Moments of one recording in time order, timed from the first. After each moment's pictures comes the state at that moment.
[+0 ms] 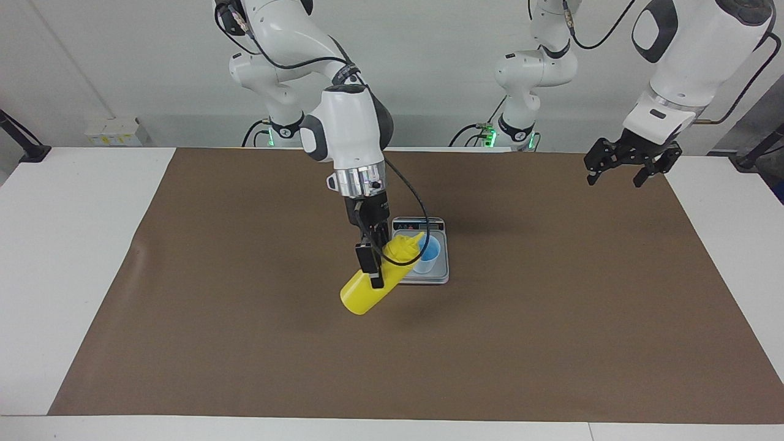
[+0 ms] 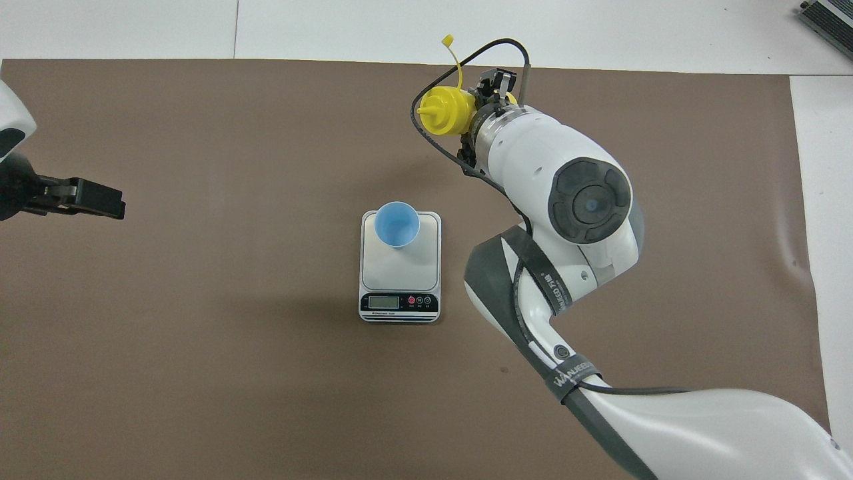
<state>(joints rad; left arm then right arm) 0.04 -0.01 -0.12 -1.61 -0.01 1.64 0.03 0.33 0.36 0.09 -1.63 -0.19 2.63 2.37</state>
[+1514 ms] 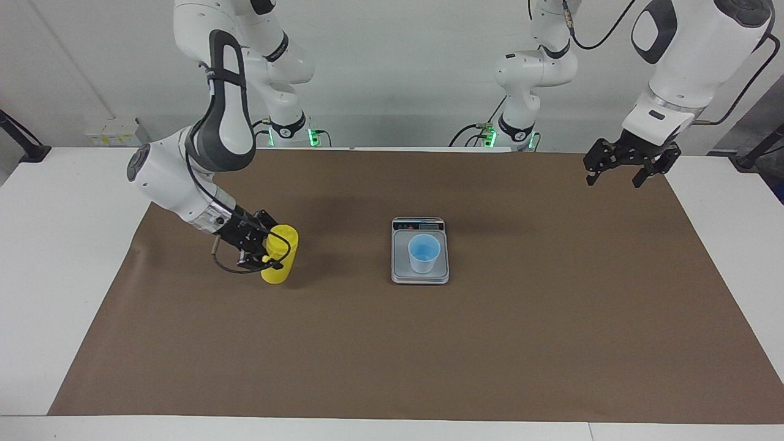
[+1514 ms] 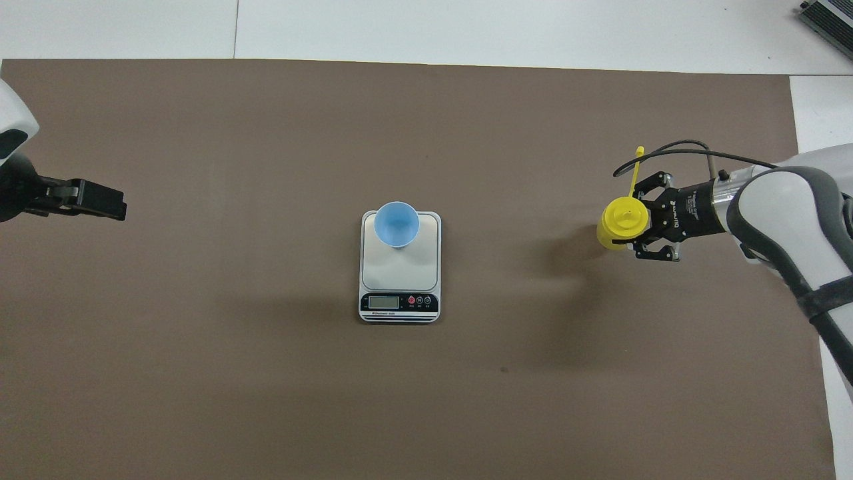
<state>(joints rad) 0.04 -0.01 -0.12 -1.62 -0.01 1.64 0.03 -0.19 0.24 0.08 -1.94 0.62 1.99 1.16</state>
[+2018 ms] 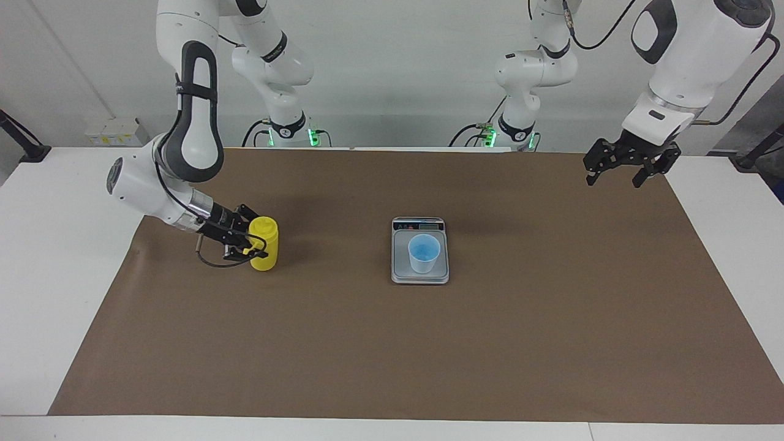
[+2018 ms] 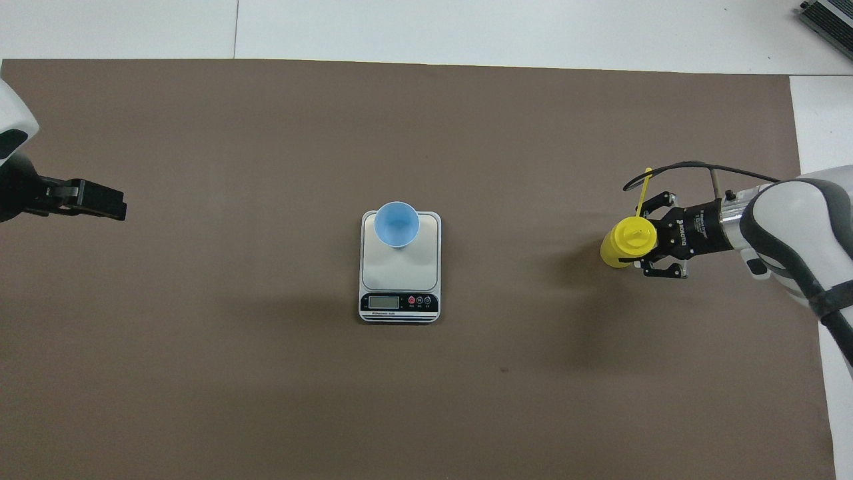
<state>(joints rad) 0.04 -0.01 -0.12 -1.62 -0.01 1.64 0.03 -0.24 0.24 0.08 -2.00 0.65 1.96 1.08</state>
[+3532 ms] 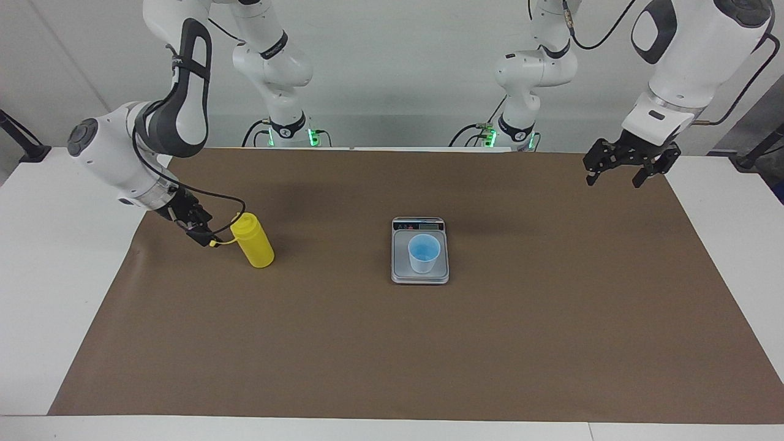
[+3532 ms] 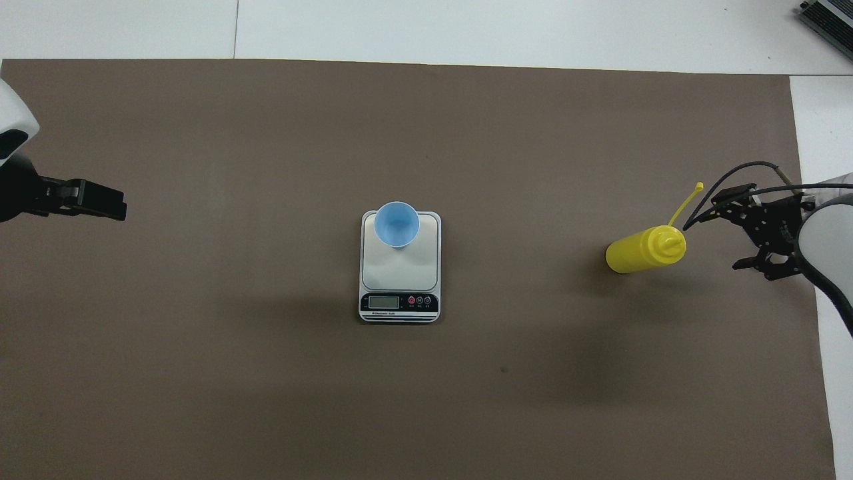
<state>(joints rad) 0.04 -0.01 -0.12 -1.62 -0.01 1.64 0.03 -0.30 0.11 0.08 -1.92 0.17 1.96 0.65</state>
